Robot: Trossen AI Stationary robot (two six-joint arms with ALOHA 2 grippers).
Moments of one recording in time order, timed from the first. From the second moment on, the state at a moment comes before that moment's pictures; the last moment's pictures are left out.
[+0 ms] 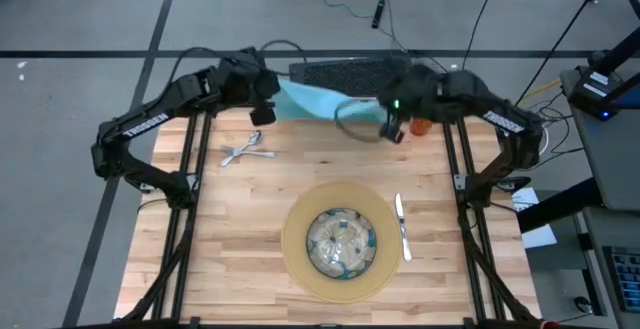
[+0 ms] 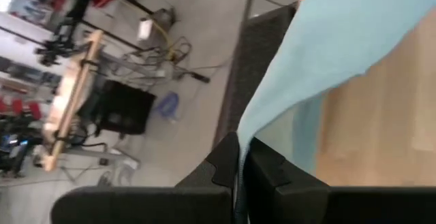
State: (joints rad) left arm 0.45 1.35 1.57 -0.82 -0.37 0.64; right arm -0.19 1.59 2.06 -1.57 0.55 0.11
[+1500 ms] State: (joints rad) left arm -0.29 1.33 1.18 -0.92 -0.50 -0.07; right arm 0.67 1.46 1.44 -1.36 0.44 0.99
